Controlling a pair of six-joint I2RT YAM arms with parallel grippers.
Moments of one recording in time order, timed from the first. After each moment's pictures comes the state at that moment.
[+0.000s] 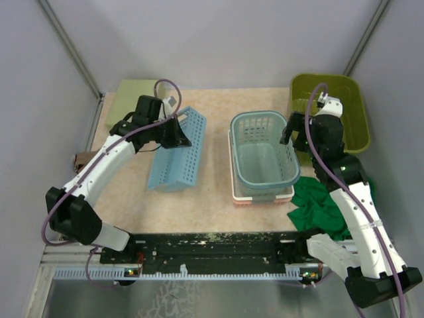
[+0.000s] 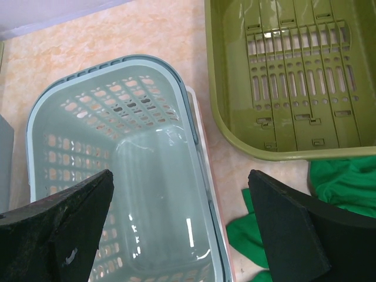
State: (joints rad) left arm -0.44 1.47 1.34 -0.67 0.29 -0.50; right arm 0.28 0.93 1.16 -0.68 0.28 0.35
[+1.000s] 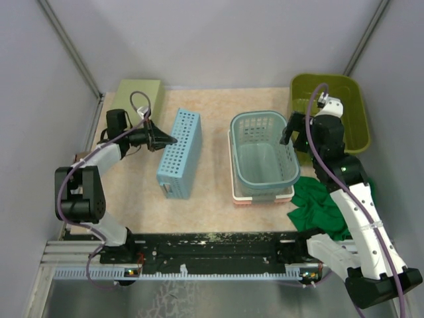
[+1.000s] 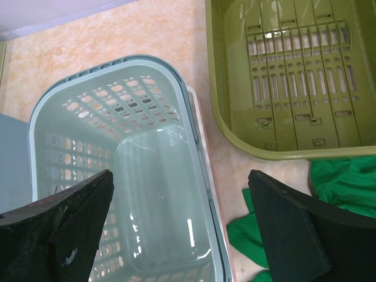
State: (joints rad) left arm 0.00 1.61 0.95 0.13 1.20 -0.95; right arm 0.28 0.92 1.16 -0.68 0.28 0.35
